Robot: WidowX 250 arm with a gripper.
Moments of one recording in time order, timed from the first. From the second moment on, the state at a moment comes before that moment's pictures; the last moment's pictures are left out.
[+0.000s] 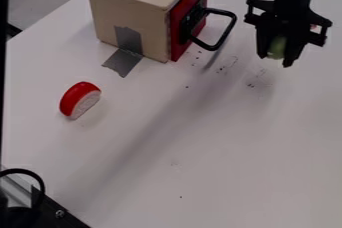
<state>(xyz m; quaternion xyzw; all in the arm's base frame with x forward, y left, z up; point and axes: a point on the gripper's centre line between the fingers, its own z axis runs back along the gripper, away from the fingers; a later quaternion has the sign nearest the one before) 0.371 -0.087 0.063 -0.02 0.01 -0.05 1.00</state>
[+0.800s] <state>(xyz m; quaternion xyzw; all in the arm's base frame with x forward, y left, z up) 0.356 -0.082 0.077 -0.02 -0.02 0.00 1.00</state>
